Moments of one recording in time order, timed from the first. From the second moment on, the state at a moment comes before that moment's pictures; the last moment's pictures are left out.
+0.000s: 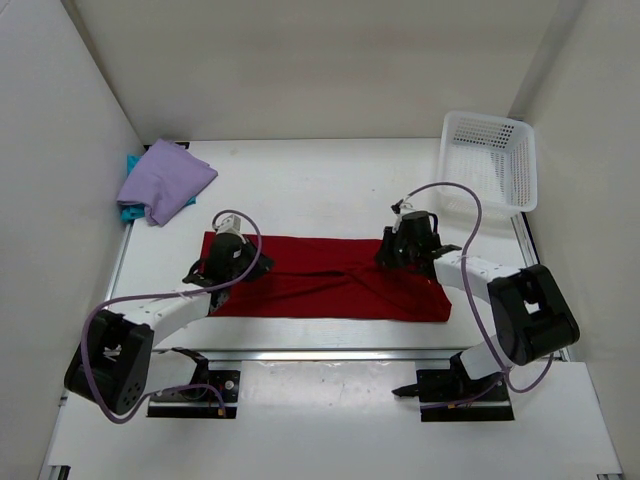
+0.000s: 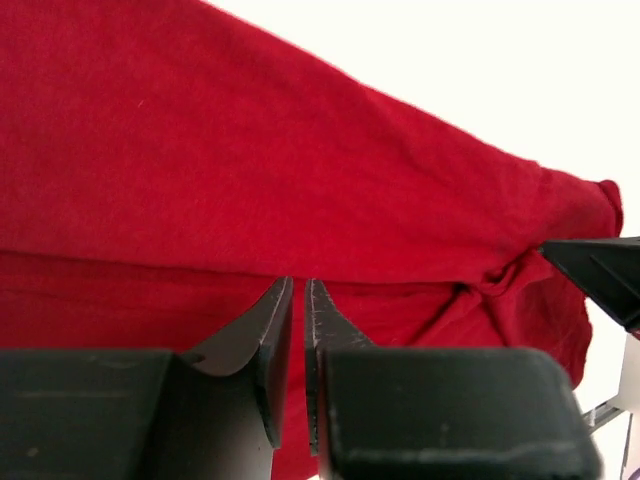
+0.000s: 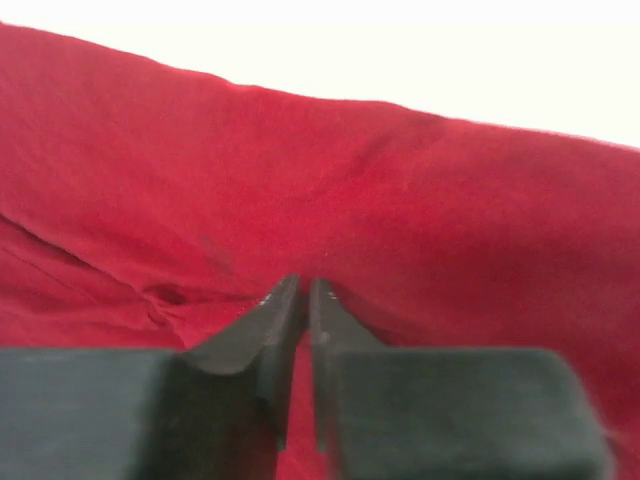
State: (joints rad) left arm -0.40 1.23 0.46 0.17 0.04 -0.79; right arm 0.37 1.48 0.67 0.07 -0.20 0.37
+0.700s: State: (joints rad) left arm -0.44 1.25 0.44 0.27 0.09 -0.84; right arm 0.71 1.26 0.54 -0.06 -0.16 0.56
